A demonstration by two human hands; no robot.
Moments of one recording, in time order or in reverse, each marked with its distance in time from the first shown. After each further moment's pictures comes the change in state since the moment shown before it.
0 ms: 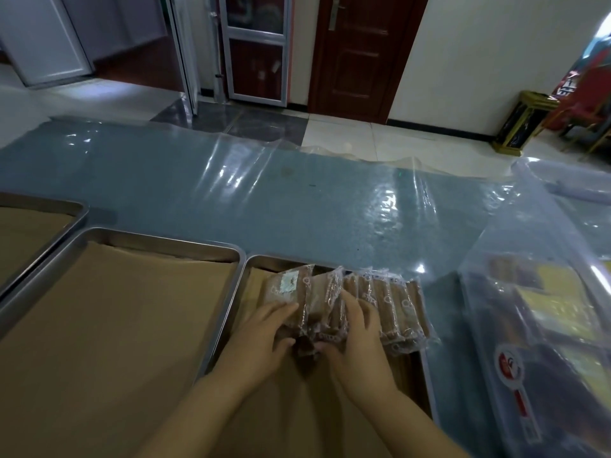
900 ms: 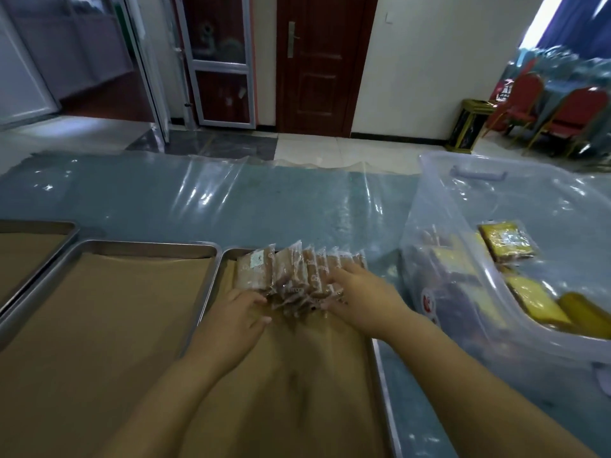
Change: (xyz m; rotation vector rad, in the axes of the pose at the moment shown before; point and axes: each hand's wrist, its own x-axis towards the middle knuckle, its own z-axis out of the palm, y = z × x) left_hand -0.059 0.064 -0.033 0.051 0.142 0.006; right_hand -0.048 -0.043 -0.126 -0.513 -0.169 -0.150
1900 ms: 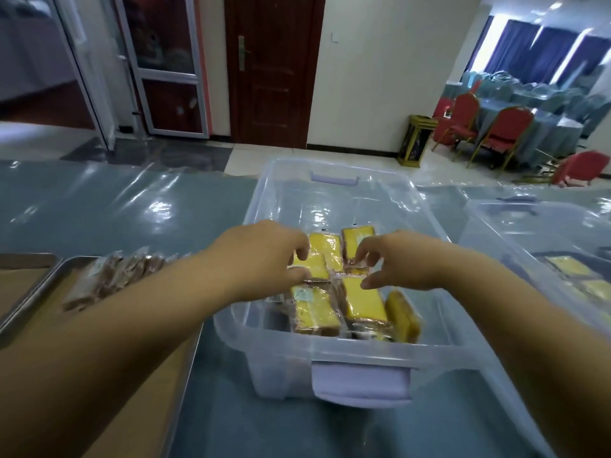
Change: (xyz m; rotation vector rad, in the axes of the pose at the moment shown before) left_hand 0.059 0.385 0.069 0.397 -0.293 0.390; right_hand -0.120 0.288 -0.187 -0.194 -0.202 0.059
